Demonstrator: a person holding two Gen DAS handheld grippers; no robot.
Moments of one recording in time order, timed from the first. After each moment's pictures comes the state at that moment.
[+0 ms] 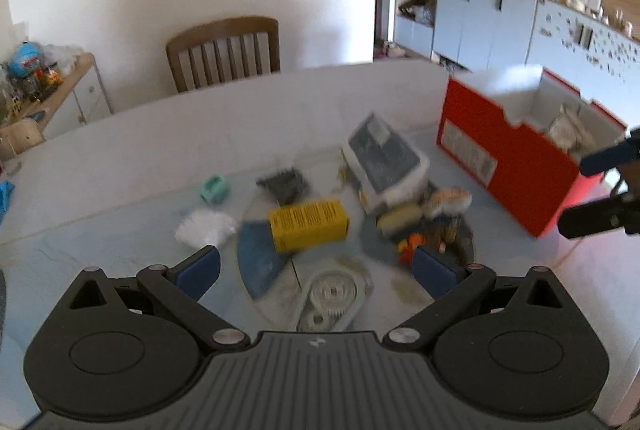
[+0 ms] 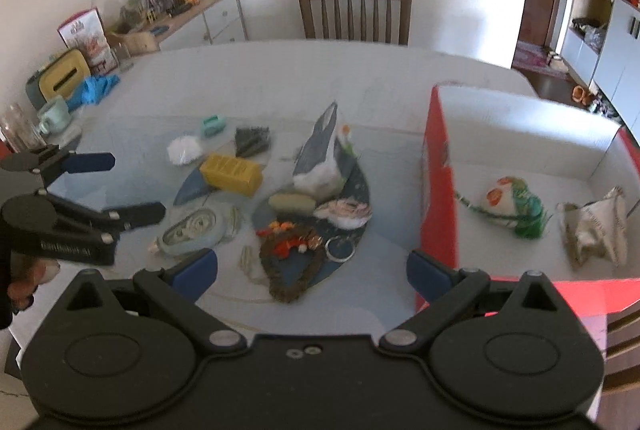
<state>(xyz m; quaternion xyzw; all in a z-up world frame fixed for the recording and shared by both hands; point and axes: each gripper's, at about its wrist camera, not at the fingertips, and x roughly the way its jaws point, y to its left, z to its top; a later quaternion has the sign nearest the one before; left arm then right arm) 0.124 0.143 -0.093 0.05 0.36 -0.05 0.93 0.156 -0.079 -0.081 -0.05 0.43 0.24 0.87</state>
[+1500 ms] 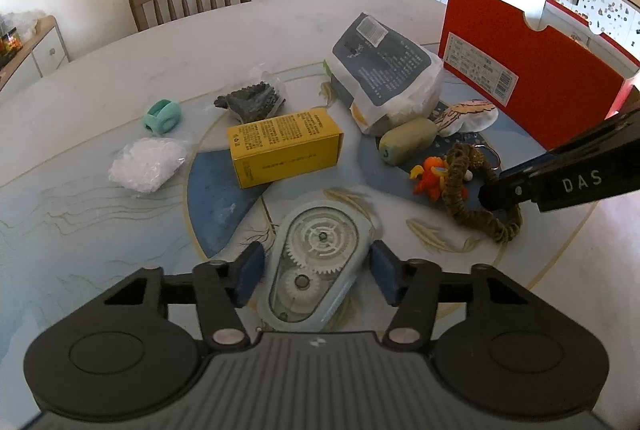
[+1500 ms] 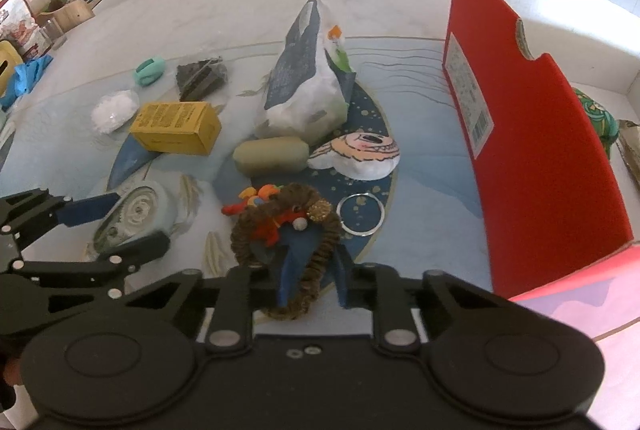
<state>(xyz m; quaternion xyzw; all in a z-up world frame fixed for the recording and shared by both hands) 0.157 0.144 -0.170 0.05 0.42 -0.09 0.90 0.208 -0.035 -0.168 -0.02 0.52 0.16 0.84</state>
